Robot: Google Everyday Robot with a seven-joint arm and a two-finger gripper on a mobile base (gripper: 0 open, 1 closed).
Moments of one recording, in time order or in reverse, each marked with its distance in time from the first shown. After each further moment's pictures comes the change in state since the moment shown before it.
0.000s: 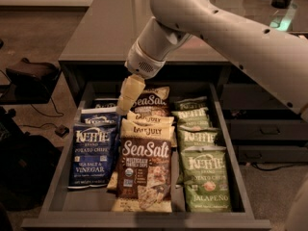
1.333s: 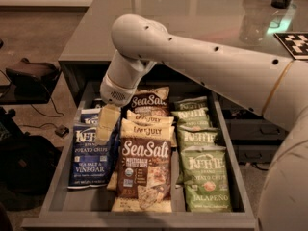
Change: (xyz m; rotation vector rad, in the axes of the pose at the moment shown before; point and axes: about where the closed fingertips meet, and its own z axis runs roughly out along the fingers) arm -0.017 0.052 0.090 -0.152 0.074 -0.049
